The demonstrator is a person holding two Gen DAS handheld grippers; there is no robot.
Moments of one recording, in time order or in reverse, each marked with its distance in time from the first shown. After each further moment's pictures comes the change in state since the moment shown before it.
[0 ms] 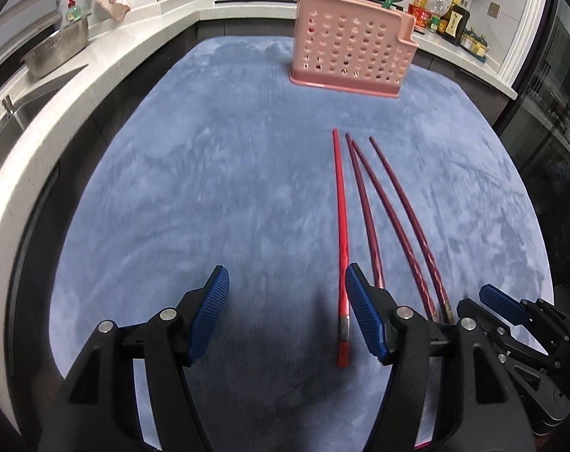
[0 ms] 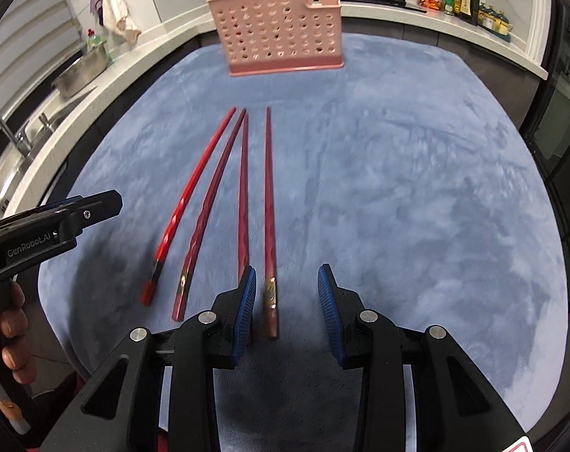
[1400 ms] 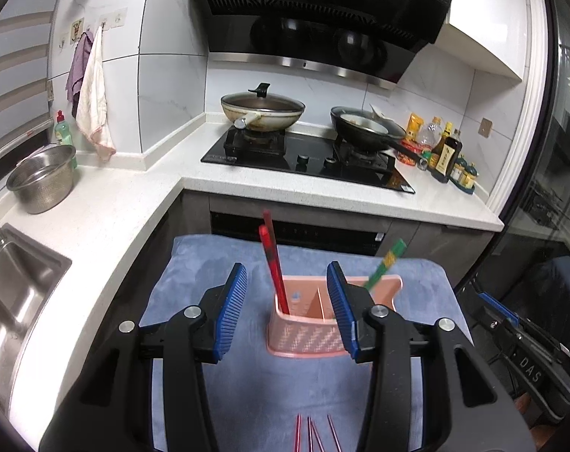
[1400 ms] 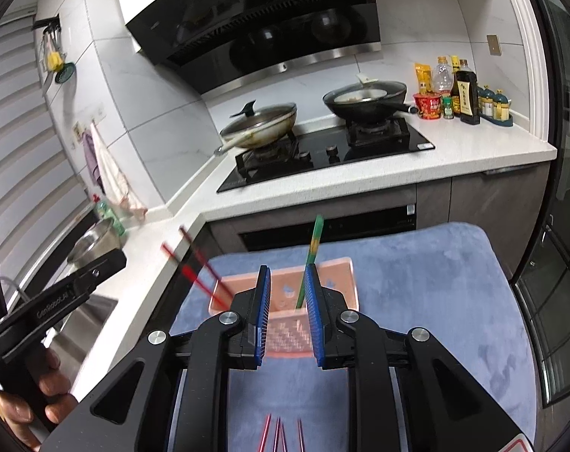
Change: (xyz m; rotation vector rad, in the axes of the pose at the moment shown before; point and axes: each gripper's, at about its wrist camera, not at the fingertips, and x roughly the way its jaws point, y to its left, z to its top) left arm -0.084 -0.016 0.267 -0.032 -0.414 -0.047; right arm -0.078 -0.029 0.281 0.149 -0.429 0.116
